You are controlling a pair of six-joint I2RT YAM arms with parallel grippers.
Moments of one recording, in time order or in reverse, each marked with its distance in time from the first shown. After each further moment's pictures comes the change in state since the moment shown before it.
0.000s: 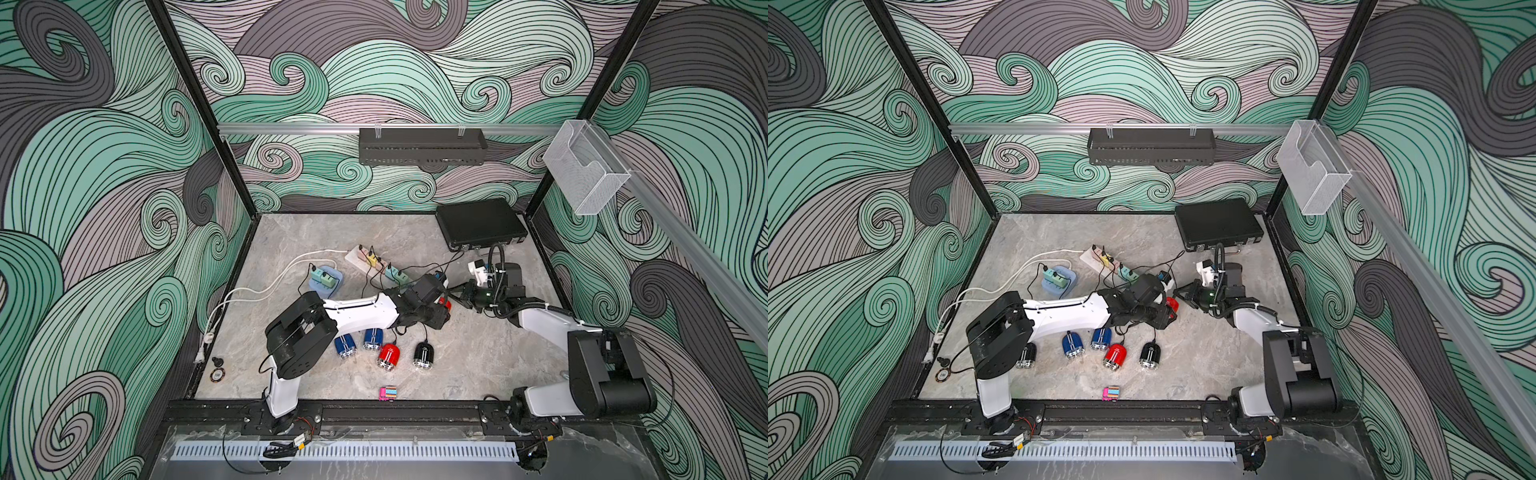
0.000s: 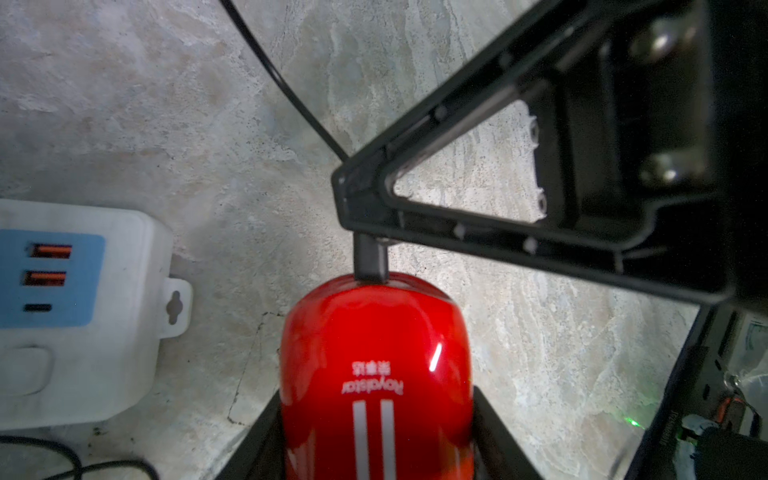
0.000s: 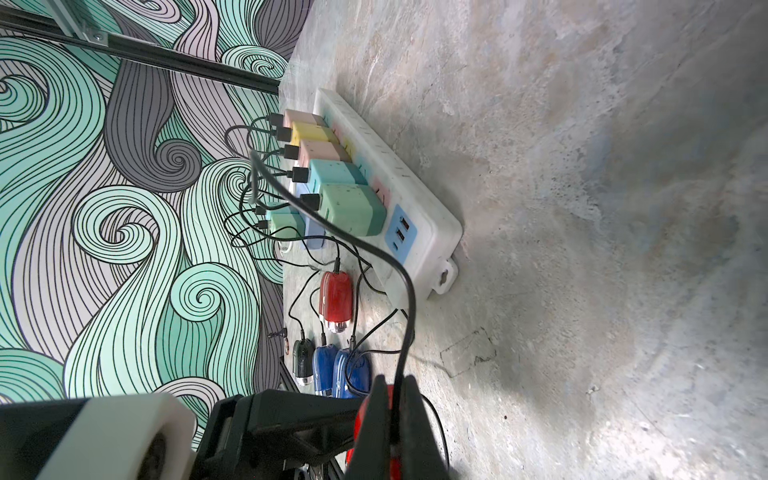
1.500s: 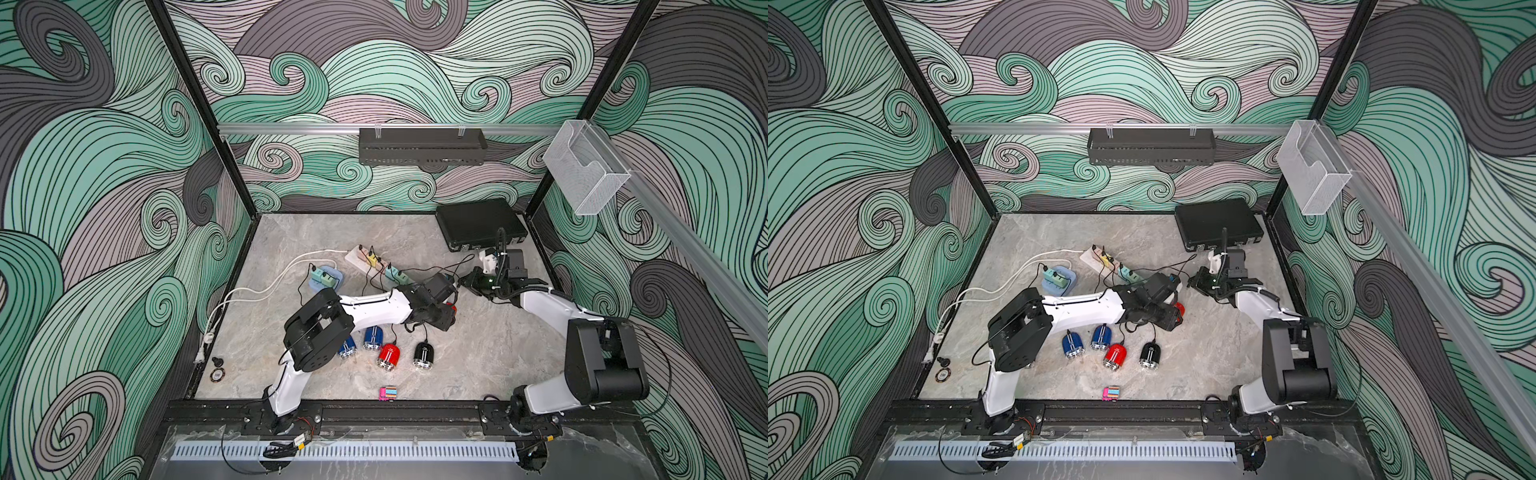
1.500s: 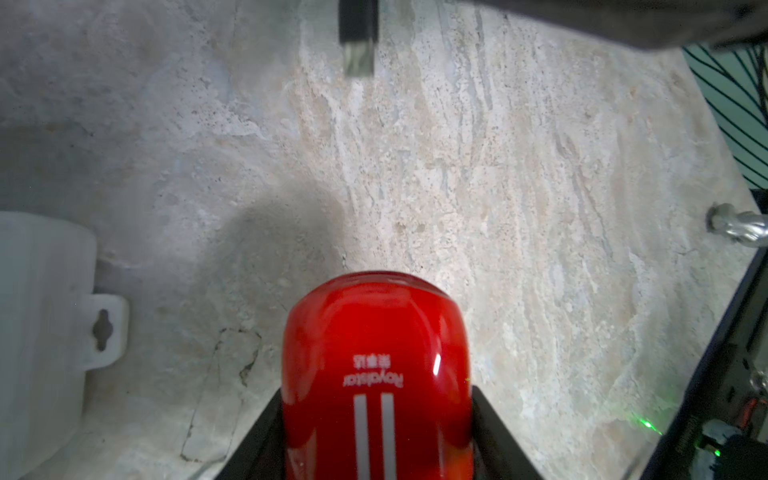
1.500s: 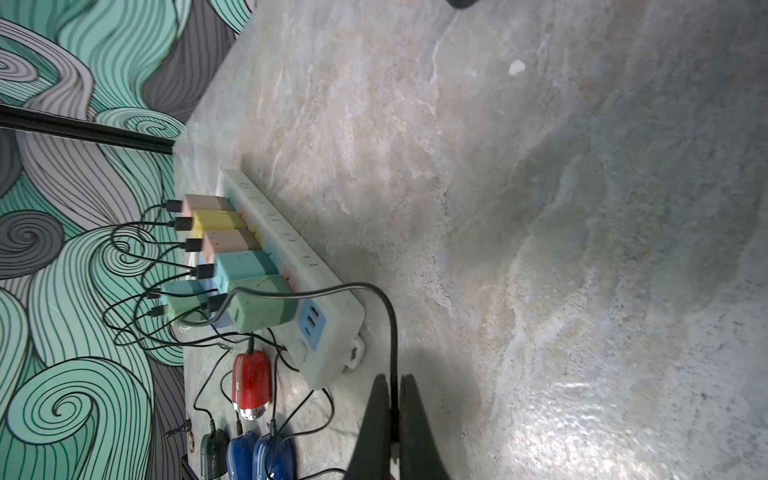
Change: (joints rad) left arm -0.014 0.151 0.194 -0.161 0.004 0.000; right arm -0.035 0.090 0.200 -0.245 0.298 -0.123
